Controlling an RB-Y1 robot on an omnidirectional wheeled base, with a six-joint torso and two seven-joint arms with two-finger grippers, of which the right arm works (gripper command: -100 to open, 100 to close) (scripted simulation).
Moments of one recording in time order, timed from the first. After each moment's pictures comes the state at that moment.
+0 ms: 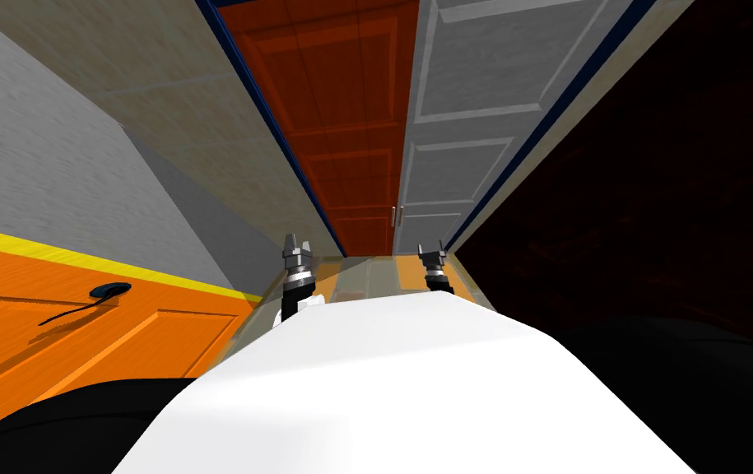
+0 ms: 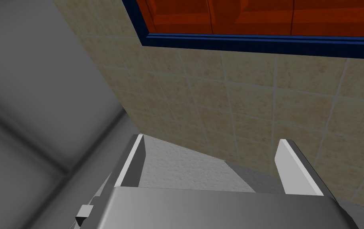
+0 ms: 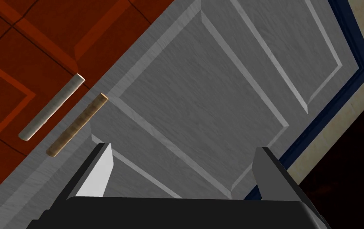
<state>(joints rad) 0.50 -0.14 0.11 -1.78 -0.31 -0.66 -0.59</state>
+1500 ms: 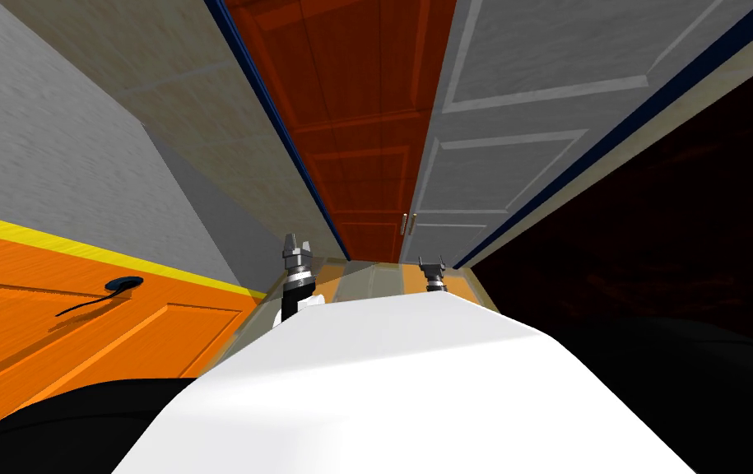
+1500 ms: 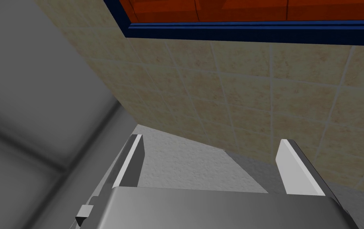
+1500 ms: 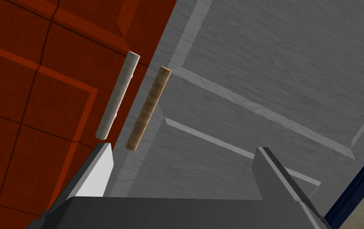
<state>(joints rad) 0.48 -0.19 0.14 -1.50 -0.44 -0.76 -0.91</state>
